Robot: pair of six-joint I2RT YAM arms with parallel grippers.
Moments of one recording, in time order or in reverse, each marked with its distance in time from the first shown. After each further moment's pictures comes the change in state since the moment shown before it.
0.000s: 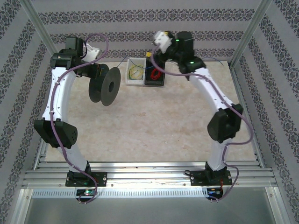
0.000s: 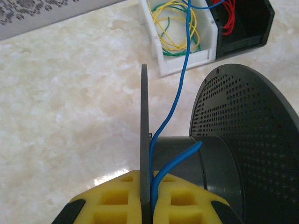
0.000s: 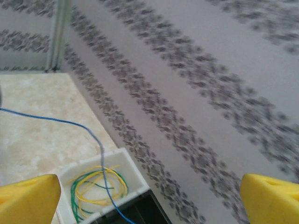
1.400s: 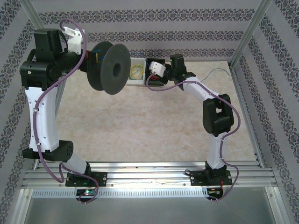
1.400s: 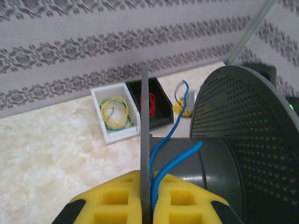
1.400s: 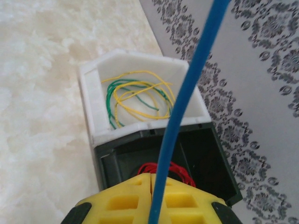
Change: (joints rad) left arm -0.034 -0.187 0.275 -0.021 0.165 -0.214; right arm 0.004 0.153 -0.252 0.051 -0.034 -0.374
